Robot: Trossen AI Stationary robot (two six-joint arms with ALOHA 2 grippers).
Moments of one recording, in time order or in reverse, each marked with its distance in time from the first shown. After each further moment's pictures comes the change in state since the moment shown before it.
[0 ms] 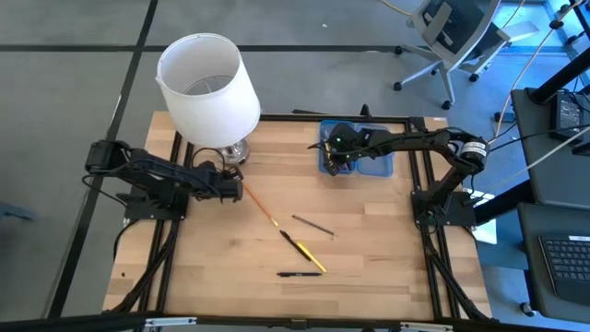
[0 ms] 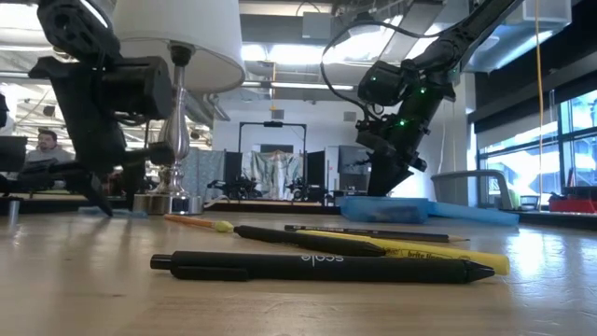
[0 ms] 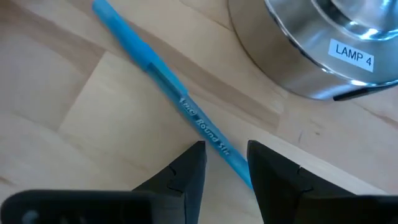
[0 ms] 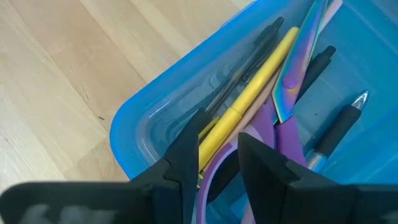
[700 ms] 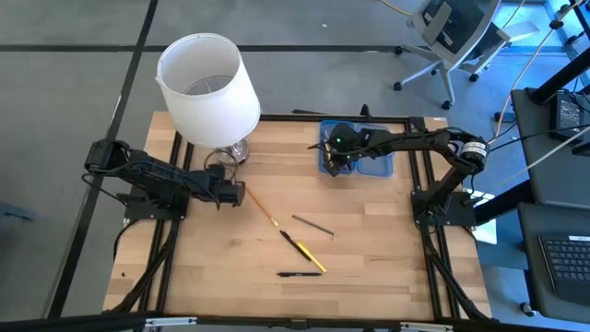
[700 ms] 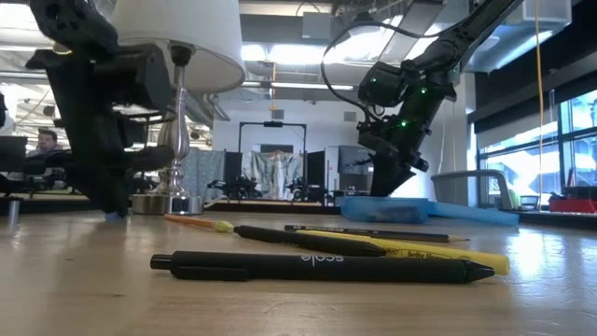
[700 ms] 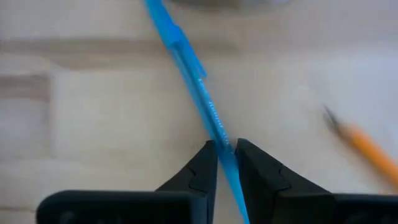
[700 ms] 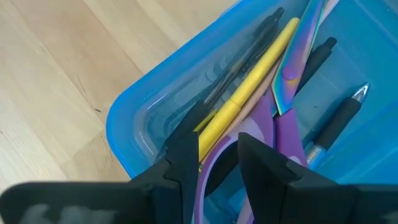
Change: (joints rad) left arm -0.113 -0.013 0.039 -0.013 0.137 0.477; right arm 0.000 0.000 0.000 -0.022 -0.001 -0.004
